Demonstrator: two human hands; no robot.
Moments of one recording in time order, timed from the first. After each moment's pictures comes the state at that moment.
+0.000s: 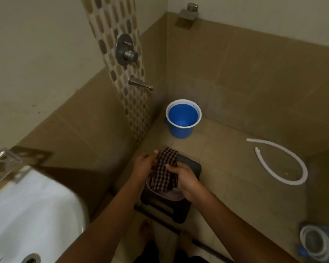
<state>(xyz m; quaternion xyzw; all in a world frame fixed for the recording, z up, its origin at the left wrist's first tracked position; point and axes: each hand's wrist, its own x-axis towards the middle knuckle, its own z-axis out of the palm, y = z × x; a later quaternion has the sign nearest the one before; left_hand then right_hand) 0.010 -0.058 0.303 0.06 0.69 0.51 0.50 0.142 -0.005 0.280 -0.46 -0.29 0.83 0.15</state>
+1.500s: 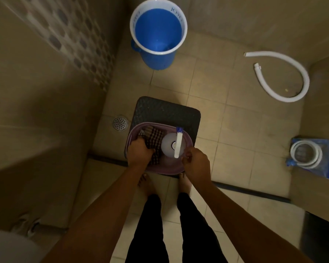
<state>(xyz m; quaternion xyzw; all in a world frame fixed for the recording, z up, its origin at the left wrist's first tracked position) -0.011 -0.006 0.015 0.38 0.83 0.04 0.40 0.177 0.004 0.055 -0.70 -0.58 0.41 -0.04</state>
